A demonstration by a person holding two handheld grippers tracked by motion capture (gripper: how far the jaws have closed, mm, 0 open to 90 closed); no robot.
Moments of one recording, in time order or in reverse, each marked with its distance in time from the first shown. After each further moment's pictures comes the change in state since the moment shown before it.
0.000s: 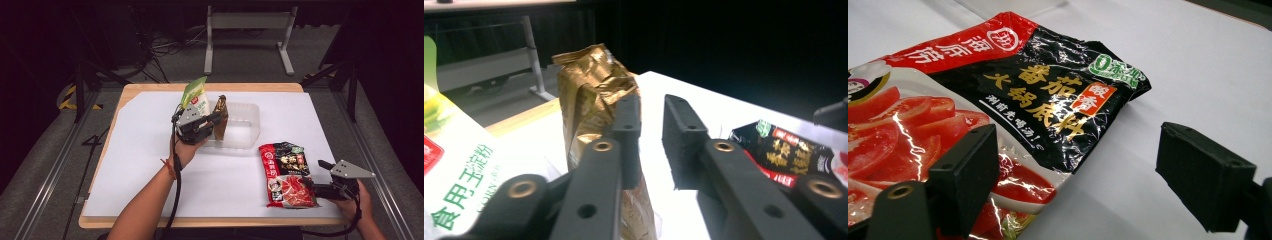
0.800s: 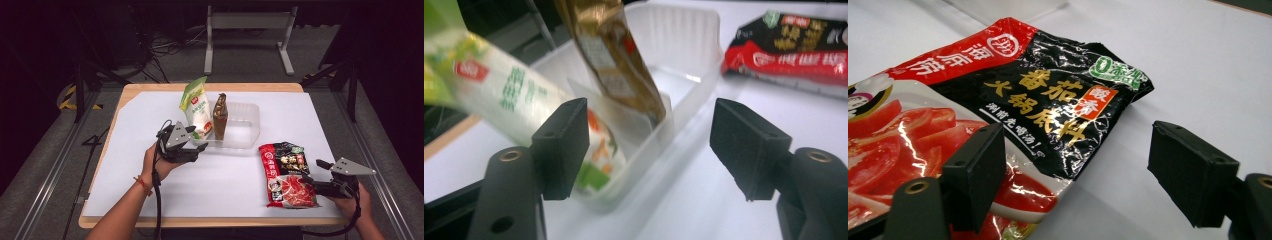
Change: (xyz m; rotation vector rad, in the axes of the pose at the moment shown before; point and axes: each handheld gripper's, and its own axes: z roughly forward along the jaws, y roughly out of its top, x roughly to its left) left arm -0.005 -0.026 -0.057 0.242 0.049 0.210; right arm -0.003 0.003 0.002 0.004 0.027 0.046
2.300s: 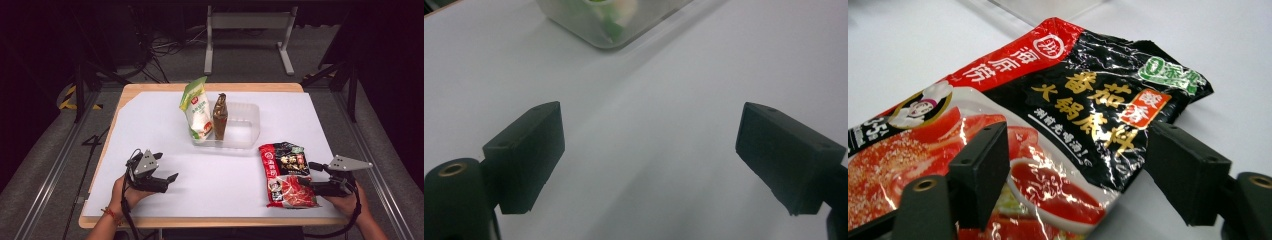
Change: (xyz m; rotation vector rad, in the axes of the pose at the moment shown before) left arm -0.004 -0.096 -0.051 0.121 0.011 -0.118; right arm -0.001 0.013 0.006 0.049 0.173 0.034
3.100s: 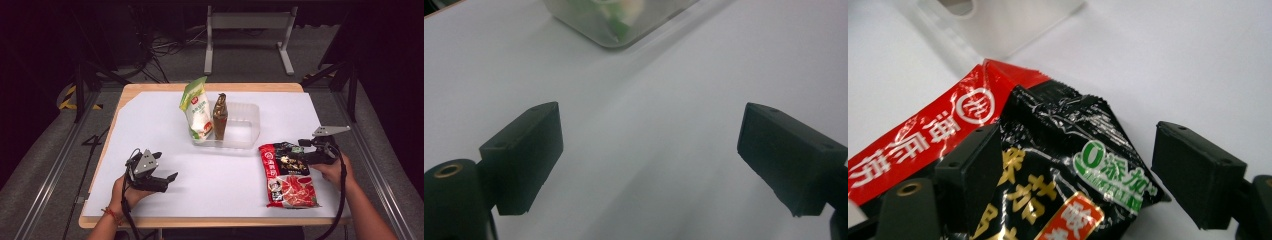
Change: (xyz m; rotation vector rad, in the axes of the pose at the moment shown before) left arm 0.001 -0.001 0.002 0.003 0.012 -0.003; right arm -0.056 0.050 0.055 0.092 0.053 0.063
